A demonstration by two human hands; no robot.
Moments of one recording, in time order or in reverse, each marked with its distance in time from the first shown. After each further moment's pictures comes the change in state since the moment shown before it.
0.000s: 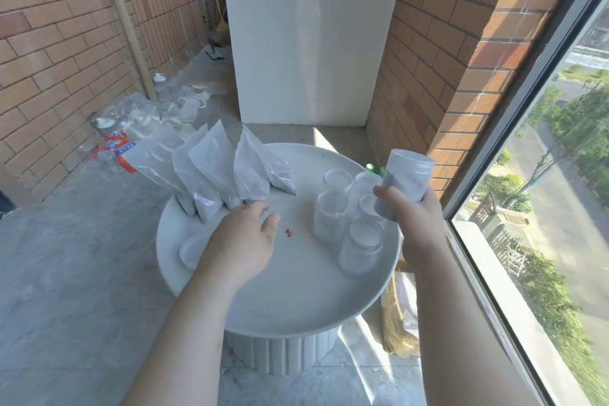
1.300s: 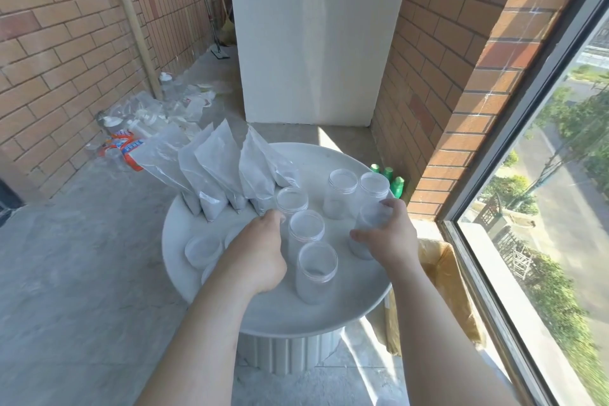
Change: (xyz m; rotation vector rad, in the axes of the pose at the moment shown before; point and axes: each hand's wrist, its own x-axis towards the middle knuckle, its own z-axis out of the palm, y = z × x) left_hand -0.016 0.016 -0.003 0.131 -0.226 -0.018; right_hand 0.000 0.040 0.020 -0.583 -0.029 0.097
